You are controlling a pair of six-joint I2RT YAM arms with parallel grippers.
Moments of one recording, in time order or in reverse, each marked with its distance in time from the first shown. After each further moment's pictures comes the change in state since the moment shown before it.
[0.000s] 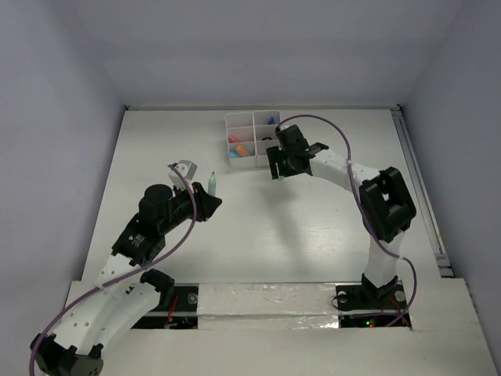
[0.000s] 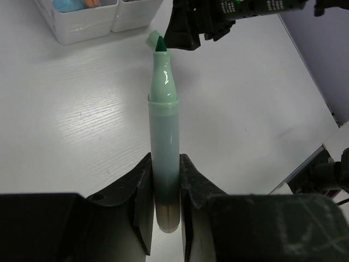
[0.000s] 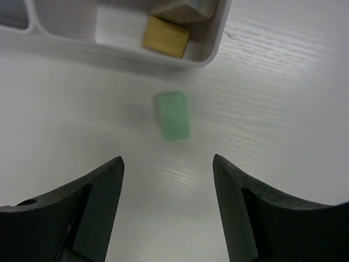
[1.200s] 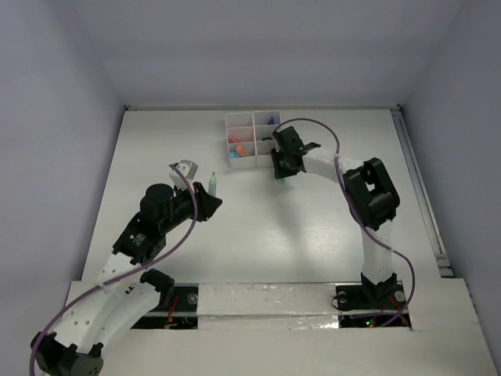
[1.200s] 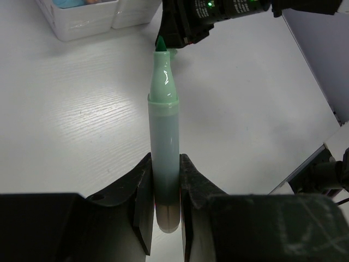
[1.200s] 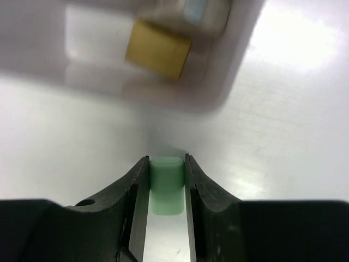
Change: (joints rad) left arm 0.000 0.011 0.000 0.000 0.001 0.000; right arm -0.040 0.211 0.121 0.031 -0.055 -0.029
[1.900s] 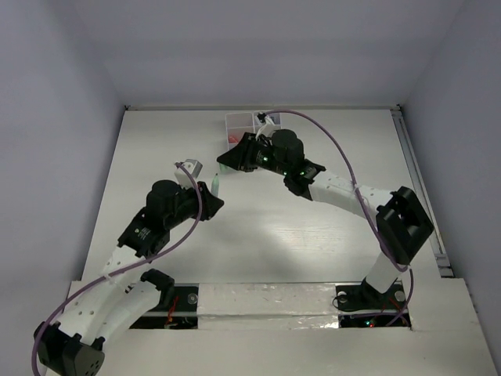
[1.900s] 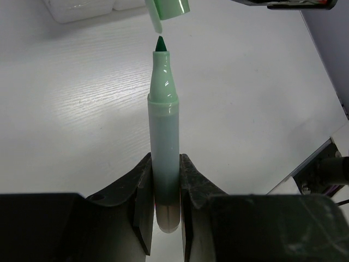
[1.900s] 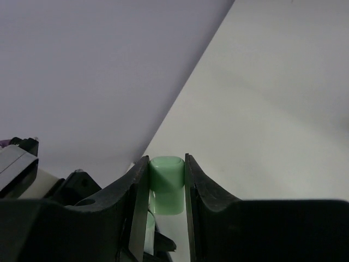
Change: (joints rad) left arm 0.006 0.063 0.000 0.001 0.011 0.001; right arm 0.237 -0.404 -0.275 0.741 -0.356 0.557
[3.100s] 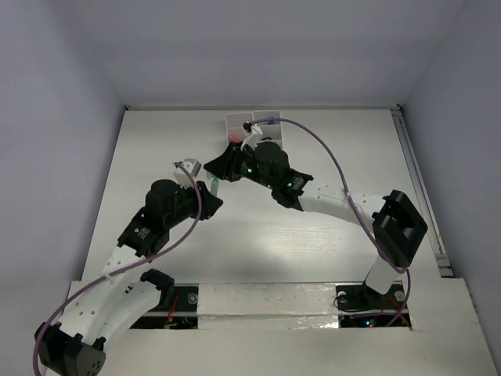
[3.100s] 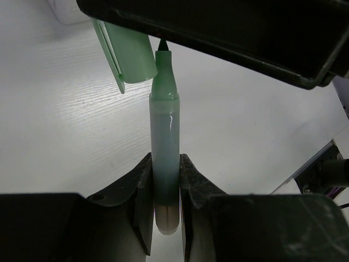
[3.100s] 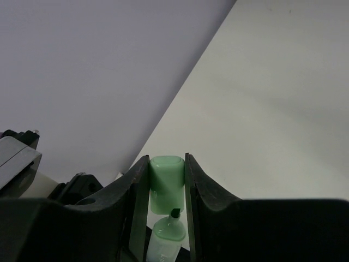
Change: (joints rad) left arm 0.019 0.006 0.000 -0.001 0.003 0.003; right arm 0.148 0.021 0.028 0.016 0.208 -0.040
